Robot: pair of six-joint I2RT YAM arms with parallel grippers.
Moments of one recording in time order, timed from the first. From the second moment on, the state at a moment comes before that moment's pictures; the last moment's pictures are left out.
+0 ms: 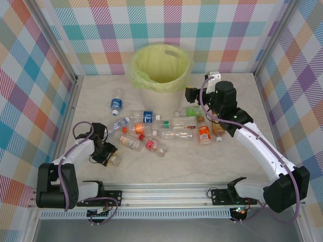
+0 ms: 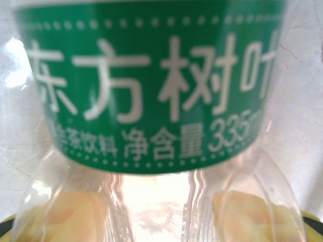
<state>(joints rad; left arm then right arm) -0.03 1.23 0.58 -0.76 0.13 -1.03 0.44 1.22 1.12 -0.19 0.05 0.20</state>
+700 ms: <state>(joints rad) -0.03 0.71 0.60 -0.76 -0.02 -0.96 0.44 1.12 0.90 -0.07 0.16 0.31</state>
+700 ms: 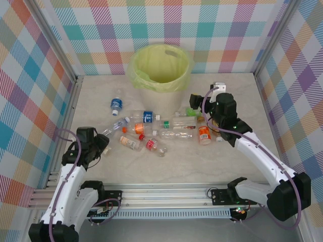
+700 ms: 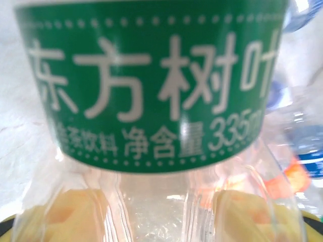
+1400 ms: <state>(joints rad) -0.31 1.23 1.21 -0.01 0.25 -0.69 0.44 1.10 0.86 -0.05 0.21 0.41</state>
